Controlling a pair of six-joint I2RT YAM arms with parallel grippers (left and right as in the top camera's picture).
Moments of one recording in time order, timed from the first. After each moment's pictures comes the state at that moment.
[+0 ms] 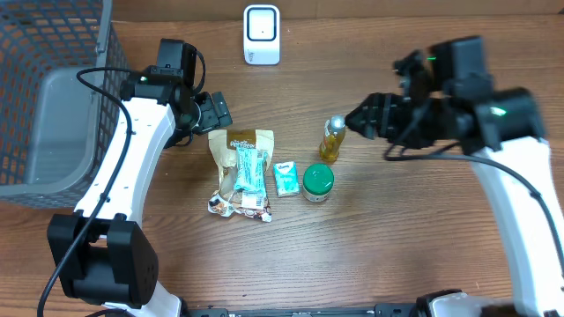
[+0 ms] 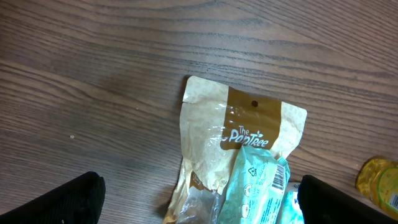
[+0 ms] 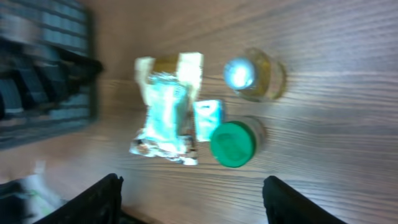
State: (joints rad) left arm -0.13 1.76 1.52 -1.04 0.02 -0.49; right arm 0.24 1.50 1.63 -1.24 -0.40 0.39
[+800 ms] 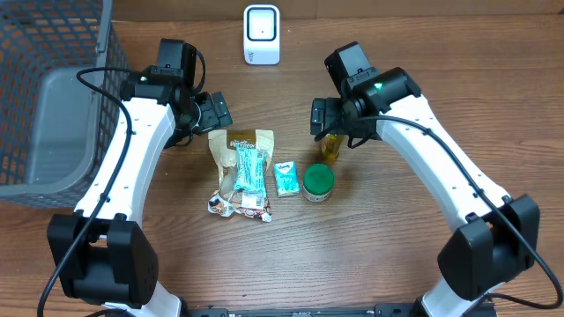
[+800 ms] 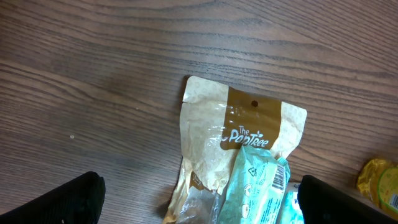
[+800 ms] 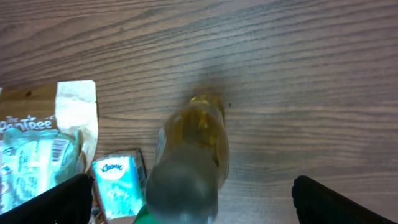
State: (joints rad) left arm -0.13 1.76 1.52 -1.04 0.02 -0.49; right arm 0.44 1.82 1.63 -1.08 0.06 0.49
